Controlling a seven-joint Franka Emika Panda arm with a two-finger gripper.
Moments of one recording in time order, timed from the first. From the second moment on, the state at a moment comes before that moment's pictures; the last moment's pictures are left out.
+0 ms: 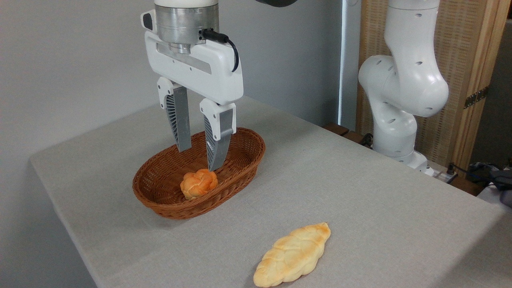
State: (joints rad) arm -0.22 -0.06 0.21 -1.73 -0.04 1.81 0.69
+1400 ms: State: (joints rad) arm -0.22 -0.06 0.28 -1.73 -0.04 1.72 0.69
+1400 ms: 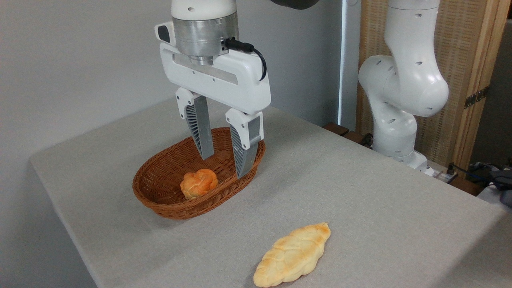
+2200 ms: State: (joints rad) arm -0.20 -0.04 0.28 -1.73 -0.04 1.71 0.70
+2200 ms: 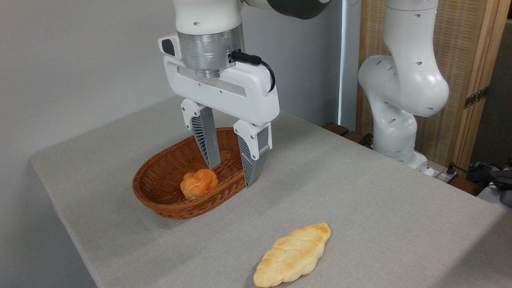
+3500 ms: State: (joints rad) arm -0.05 -0.03 0.21 -1.75 -0.04 1.71 0.89
